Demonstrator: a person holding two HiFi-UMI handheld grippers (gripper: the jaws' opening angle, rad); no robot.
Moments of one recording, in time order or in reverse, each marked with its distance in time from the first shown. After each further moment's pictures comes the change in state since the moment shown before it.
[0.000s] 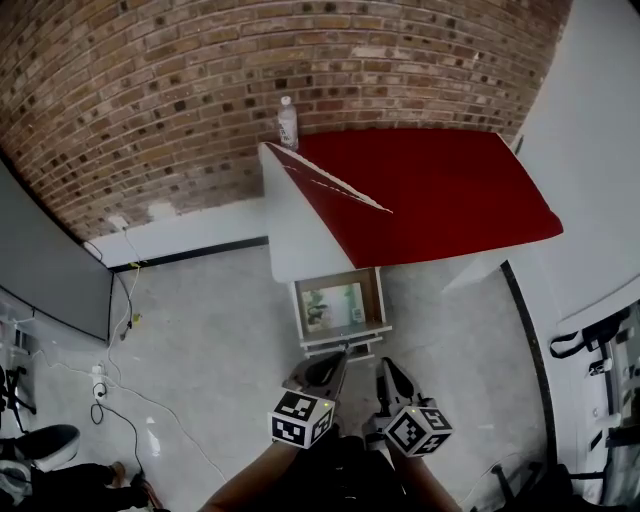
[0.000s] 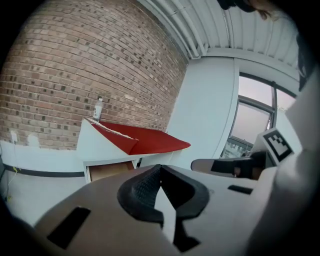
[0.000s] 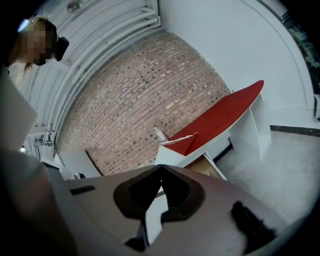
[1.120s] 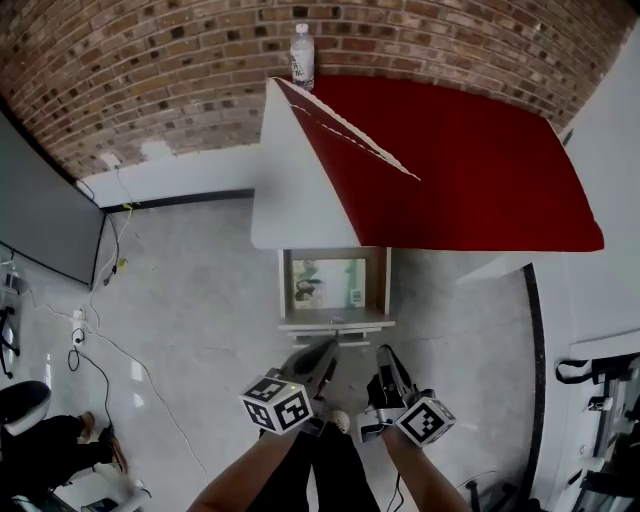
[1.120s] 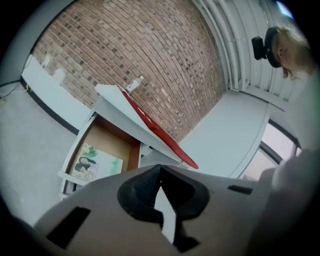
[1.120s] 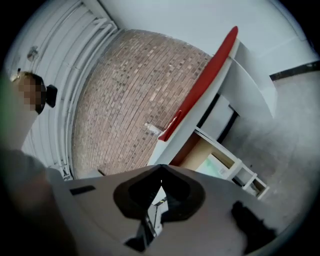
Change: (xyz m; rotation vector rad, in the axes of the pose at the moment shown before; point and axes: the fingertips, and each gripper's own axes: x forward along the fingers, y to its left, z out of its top) left arm 0.106 0.058 -0.099 -0.530 -0.159 0.005; right arm 0.080 -0.124 -0.049 0.341 0.047 0.181
